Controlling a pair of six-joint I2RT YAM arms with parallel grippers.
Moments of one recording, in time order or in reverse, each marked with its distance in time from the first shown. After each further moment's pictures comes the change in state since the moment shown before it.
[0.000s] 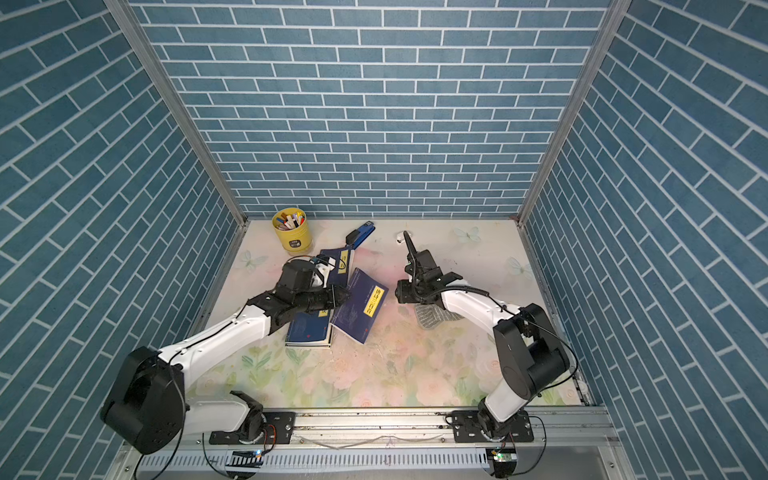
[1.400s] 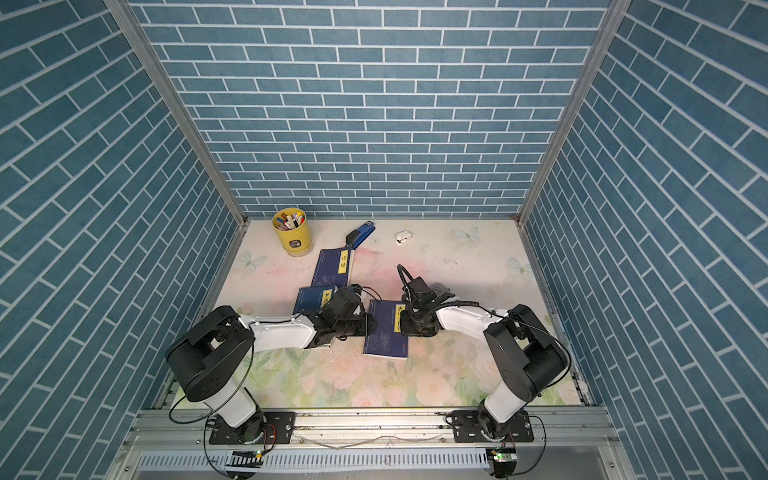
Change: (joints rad) left arm -0.330 0.388 -0.053 0.278 -0.272 -0.132; right arm 0.107 0.008 -0.212 -0.056 -0.047 0.192
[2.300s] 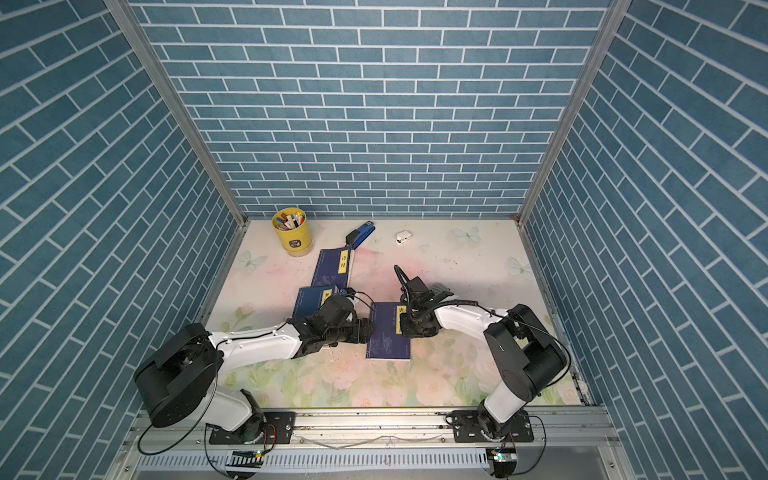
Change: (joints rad) left arm -0.037 -0.177 -0.100 -0.092 -0.082 0.036; right arm 0.011 -0.001 0.026 -0.066 0.026 -0.095
